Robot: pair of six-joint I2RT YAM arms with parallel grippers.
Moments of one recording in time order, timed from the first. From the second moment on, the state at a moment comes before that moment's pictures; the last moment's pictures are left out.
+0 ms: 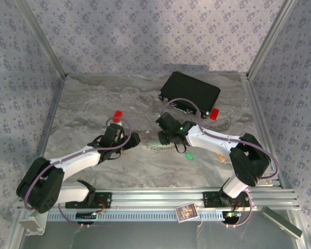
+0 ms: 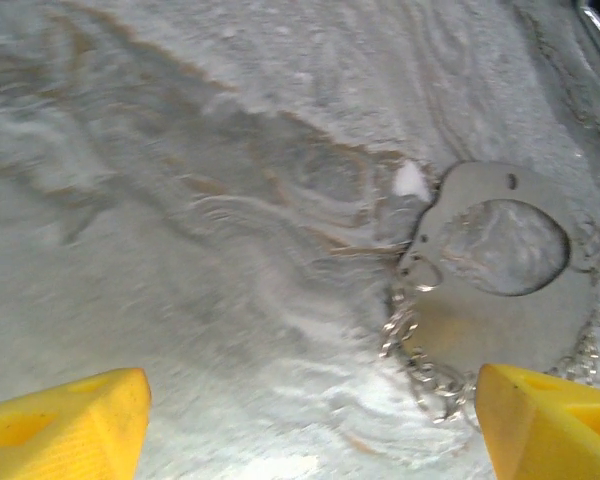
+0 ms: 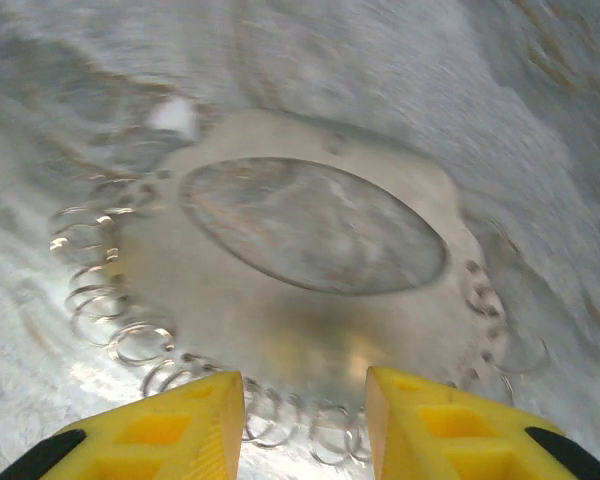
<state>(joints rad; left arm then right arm) -0.58 1.23 0.48 -0.04 0.04 -0.84 0.85 1.60 1.05 -0.48 0.19 0.35</state>
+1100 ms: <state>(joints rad) -0.56 0.76 0.26 -0.04 -0.29 -0.92 0.79 1.88 1.11 -0.09 -0.13 -0.84</state>
